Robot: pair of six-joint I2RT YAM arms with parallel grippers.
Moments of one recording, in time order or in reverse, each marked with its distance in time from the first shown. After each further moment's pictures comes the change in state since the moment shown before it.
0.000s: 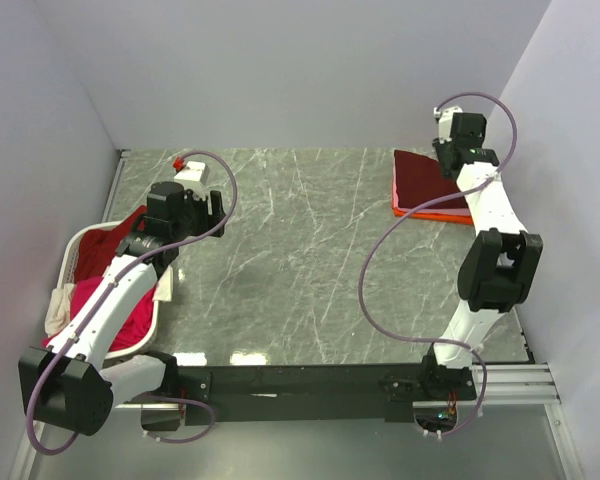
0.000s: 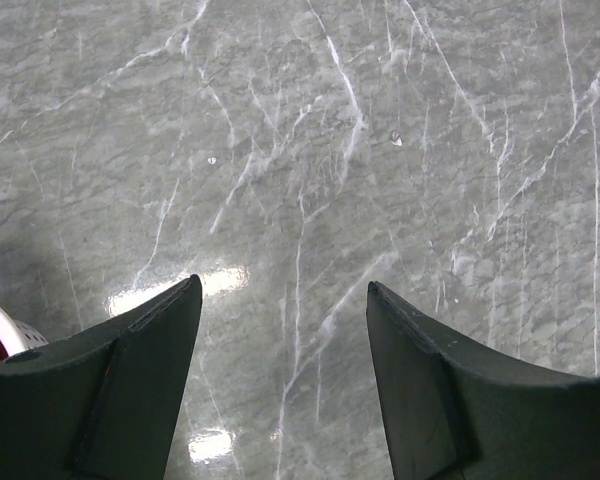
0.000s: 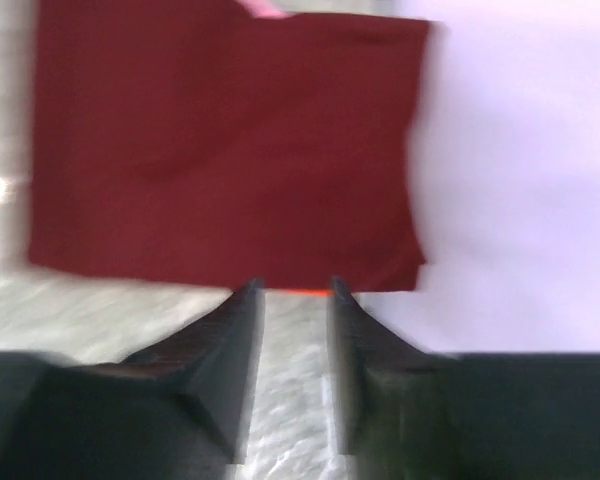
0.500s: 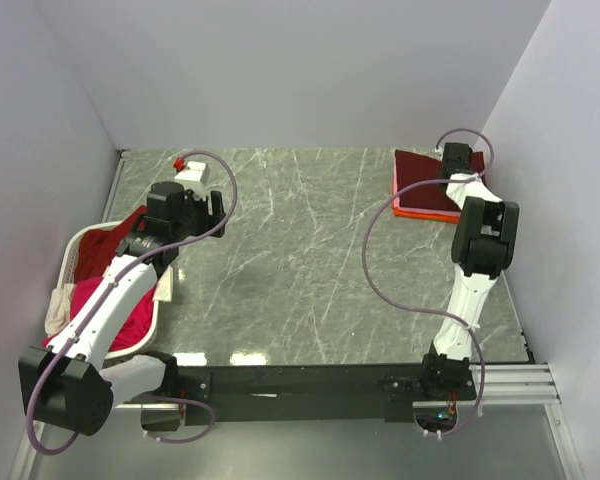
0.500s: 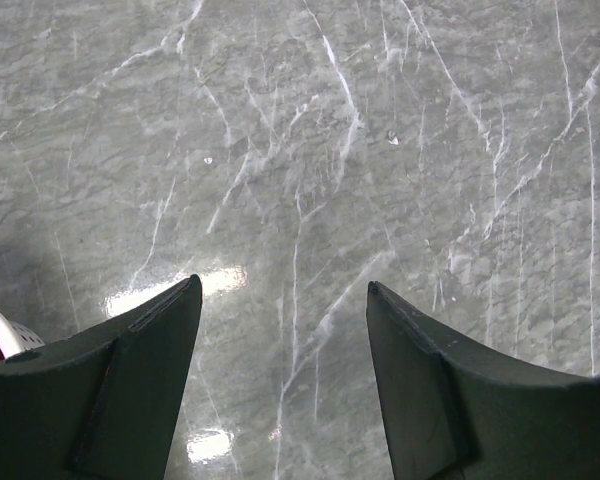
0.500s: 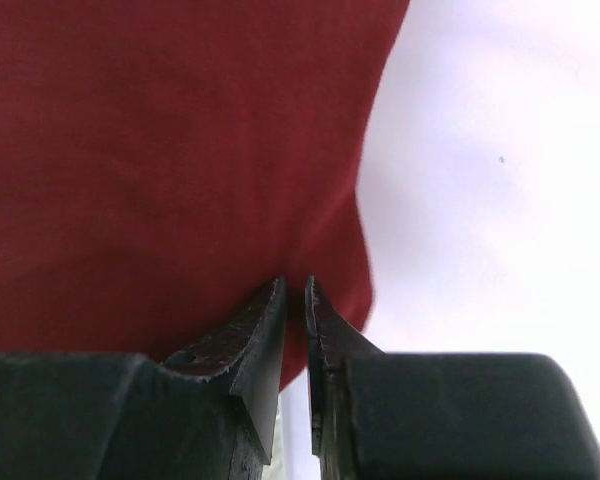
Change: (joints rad) left arm 0.000 0.000 0.000 0.000 0.009 0.000; right arm -0.092 0.380 -0.014 0.292 0.452 -0.208
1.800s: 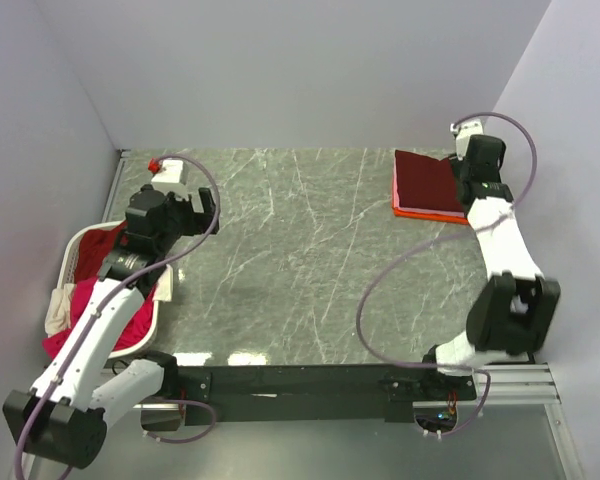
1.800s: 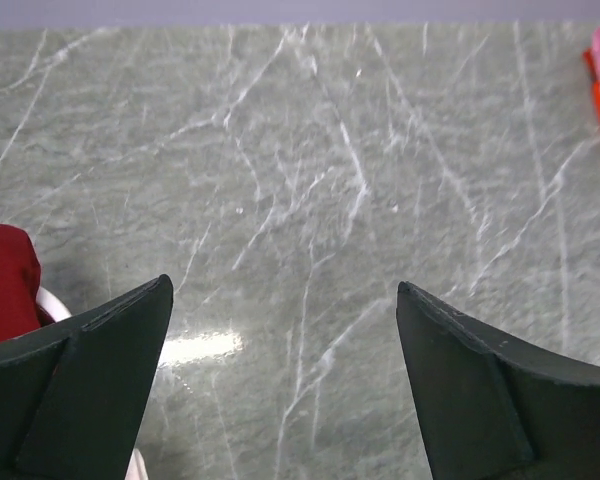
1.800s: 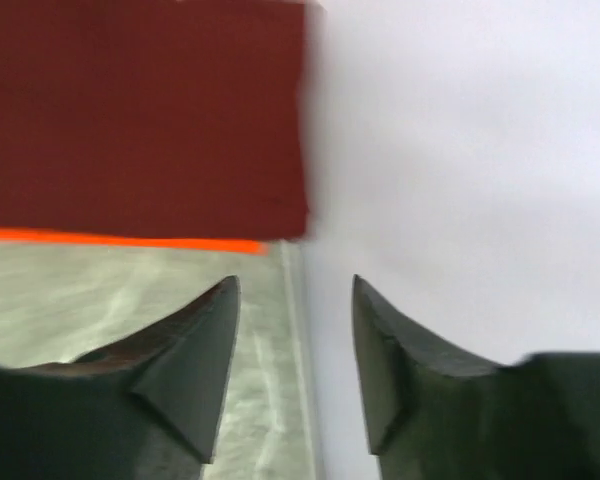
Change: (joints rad) left arm 0.006 -0.161 -0.023 0.023 -0.088 -0.040; right arm 0.018 -0.644 -0.339 -0.031 -0.257 0.114
